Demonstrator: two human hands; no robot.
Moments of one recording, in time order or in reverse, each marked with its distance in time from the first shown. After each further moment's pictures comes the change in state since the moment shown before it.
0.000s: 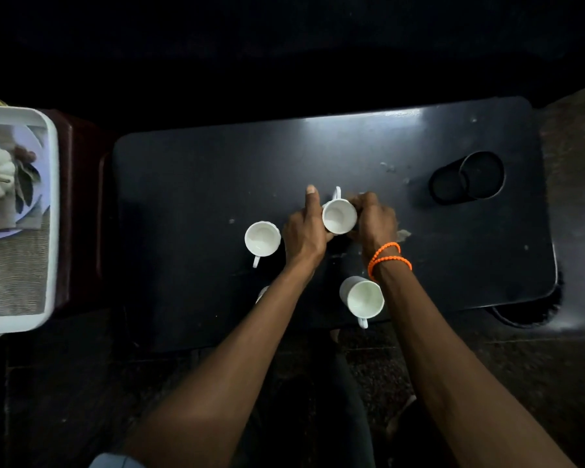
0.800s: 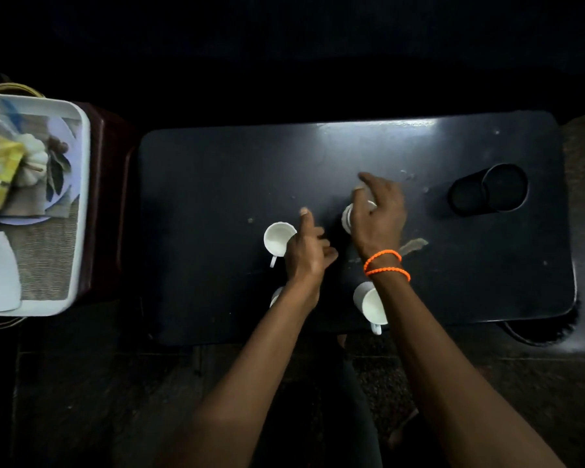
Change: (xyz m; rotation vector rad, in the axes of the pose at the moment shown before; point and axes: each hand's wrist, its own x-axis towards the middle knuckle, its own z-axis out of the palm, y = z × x) left_hand -0.023 -0.002 -0.035 -0.297 0.045 -0.273; right_hand -0.018 0.000 0.025 -0.252 0.092 -0.727
